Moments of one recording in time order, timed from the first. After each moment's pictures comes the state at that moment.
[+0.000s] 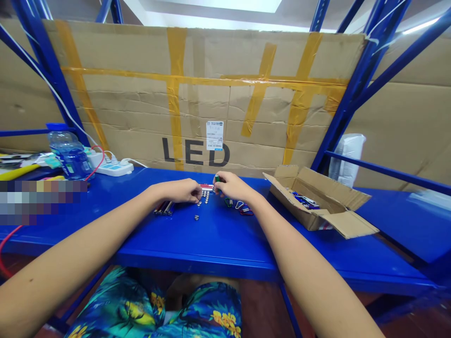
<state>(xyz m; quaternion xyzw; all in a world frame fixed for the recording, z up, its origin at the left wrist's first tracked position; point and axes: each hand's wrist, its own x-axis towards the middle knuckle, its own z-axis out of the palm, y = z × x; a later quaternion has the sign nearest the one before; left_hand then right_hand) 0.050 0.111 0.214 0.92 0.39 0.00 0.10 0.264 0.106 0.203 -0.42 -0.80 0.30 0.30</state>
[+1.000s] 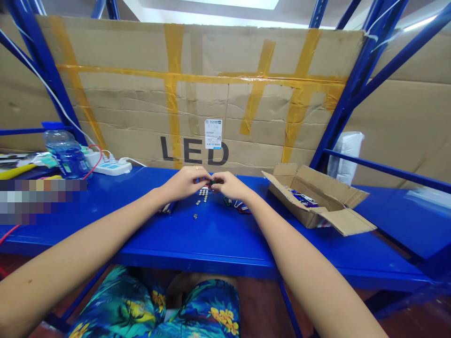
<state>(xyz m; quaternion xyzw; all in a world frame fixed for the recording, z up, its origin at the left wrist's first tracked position) 0.063 0.112 0.202 0.91 0.25 0.34 -0.05 0.261 0.115 0.193 -0.34 -0.81 0.35 0.33</state>
